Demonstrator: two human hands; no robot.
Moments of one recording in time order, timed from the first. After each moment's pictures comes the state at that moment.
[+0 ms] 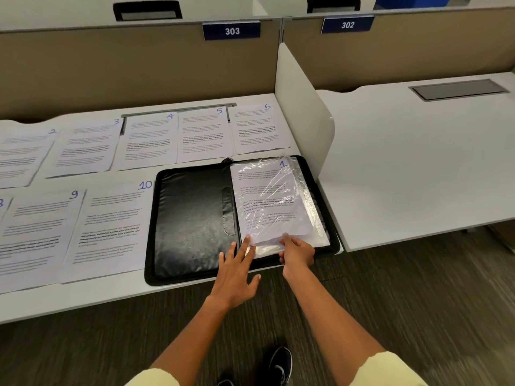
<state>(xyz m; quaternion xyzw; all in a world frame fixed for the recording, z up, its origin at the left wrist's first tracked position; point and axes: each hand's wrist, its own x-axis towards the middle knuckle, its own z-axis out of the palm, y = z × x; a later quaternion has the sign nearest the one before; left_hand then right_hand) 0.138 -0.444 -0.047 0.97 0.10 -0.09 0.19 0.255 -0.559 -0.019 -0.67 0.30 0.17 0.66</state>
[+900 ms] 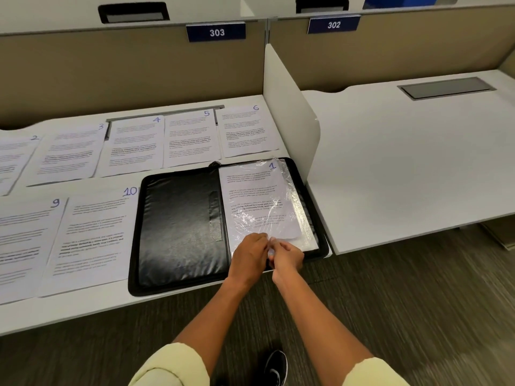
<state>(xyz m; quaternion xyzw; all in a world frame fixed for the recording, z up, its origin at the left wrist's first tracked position) 0.215 -0.482 -0.026 0.95 0.06 0.14 0.28 0.265 -0.565 -0.031 -0.62 0.32 0.19 0.69</state>
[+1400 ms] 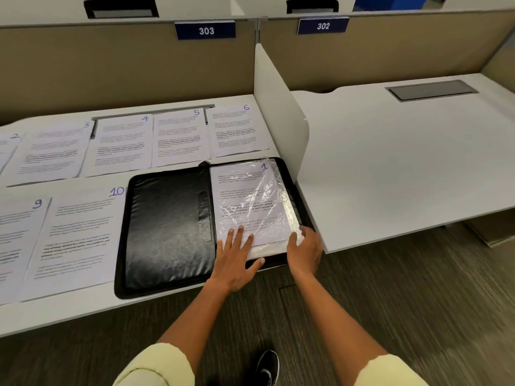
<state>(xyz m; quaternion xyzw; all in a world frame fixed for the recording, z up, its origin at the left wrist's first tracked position) 0.208 -0.465 -0.051 0.97 0.10 -0.12 0.17 0.297 -0.622 -0.033 -0.88 0.10 0.03 0.46</state>
